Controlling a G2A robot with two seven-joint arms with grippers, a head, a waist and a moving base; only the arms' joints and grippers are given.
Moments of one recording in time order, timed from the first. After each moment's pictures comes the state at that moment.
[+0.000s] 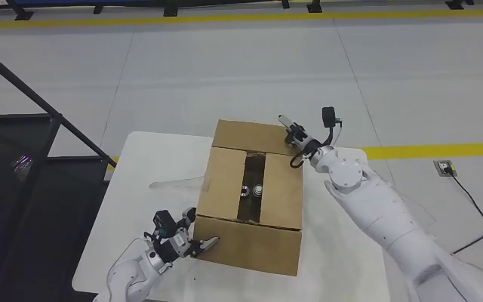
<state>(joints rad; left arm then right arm) 1.27 -1.15 -1.34 -1.38 1.27 -0.75 0.34 -0.26 -1.25 0.55 -0.71 0.47 -0.35 0.18</state>
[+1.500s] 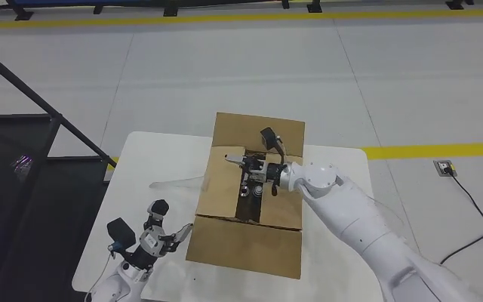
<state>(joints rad) 1.43 -1.15 -1.46 -1.57 1.15 -0.60 0.52 -0.30 -1.39 0.61 -0.75 0.61 -0.27 0.84</state>
